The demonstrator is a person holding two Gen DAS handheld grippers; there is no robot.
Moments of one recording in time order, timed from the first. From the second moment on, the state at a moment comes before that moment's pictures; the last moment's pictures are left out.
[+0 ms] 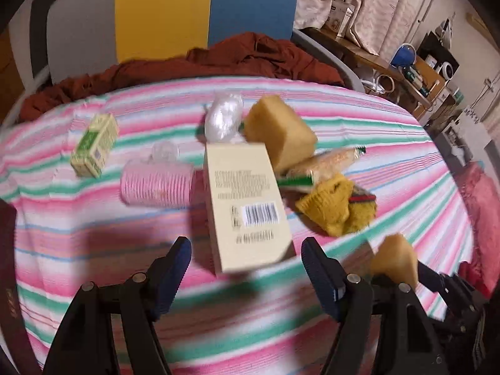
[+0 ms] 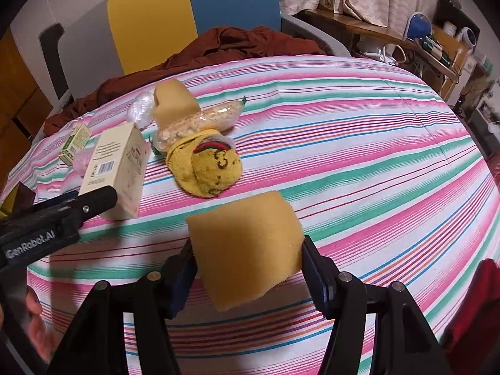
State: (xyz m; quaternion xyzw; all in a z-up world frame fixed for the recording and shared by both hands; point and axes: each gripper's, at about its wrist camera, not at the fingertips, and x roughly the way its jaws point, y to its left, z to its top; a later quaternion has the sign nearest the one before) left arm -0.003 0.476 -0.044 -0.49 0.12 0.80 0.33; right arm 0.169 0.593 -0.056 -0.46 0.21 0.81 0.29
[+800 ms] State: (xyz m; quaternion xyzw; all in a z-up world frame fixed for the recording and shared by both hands) left arm 0.022 0.414 -0.067 -0.42 0.12 0.80 0.41; right arm 0.163 0.583 -0.054 -0.44 0.23 0.83 0.25
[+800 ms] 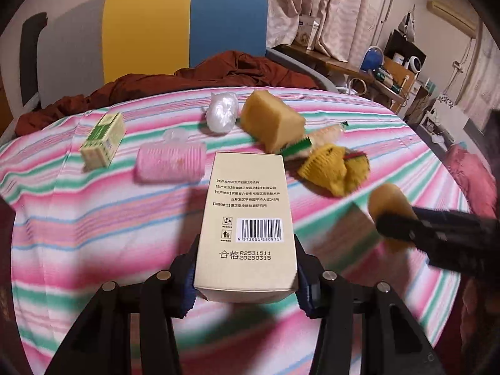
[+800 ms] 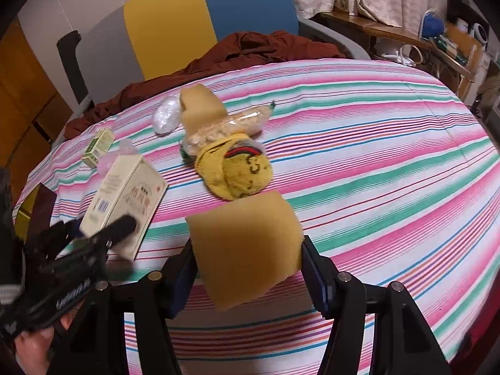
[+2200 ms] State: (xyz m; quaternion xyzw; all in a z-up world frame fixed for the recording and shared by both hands) left arm -0.120 0.076 -0.023 -0.43 -0.04 0.88 0.19; right arm 0.089 0.421 -0.018 -0.37 0.14 0.92 0.04
